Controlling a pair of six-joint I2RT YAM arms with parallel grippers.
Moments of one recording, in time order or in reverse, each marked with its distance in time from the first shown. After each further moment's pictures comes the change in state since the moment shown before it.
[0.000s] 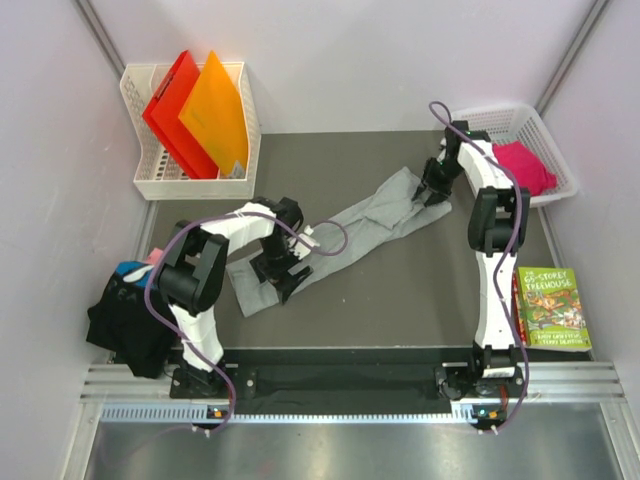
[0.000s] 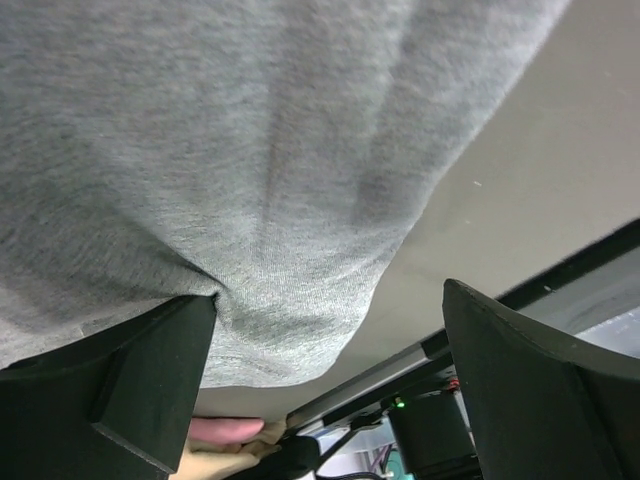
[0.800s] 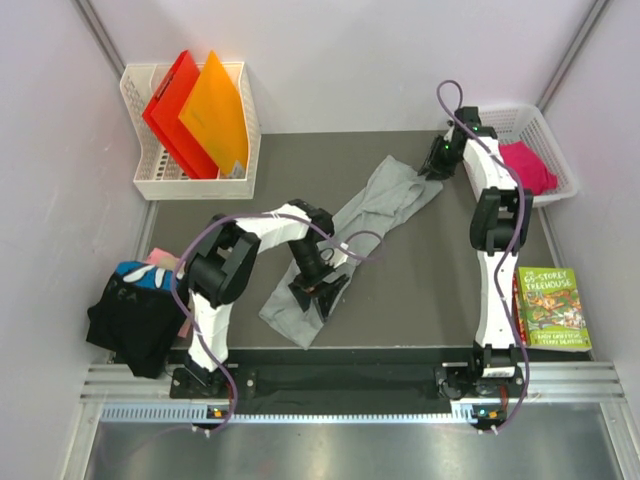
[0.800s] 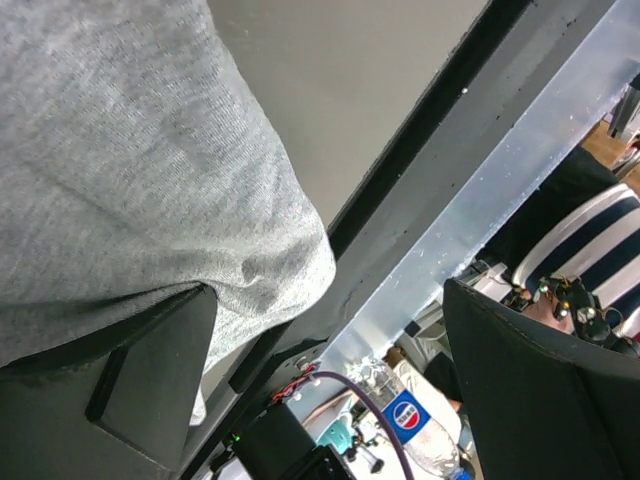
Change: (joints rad) left arm -0.172 0.156 0.161 -0.167 0.485 -0.106; right arm -0.029 0.045 0.106 0.273 -0.056 0.008
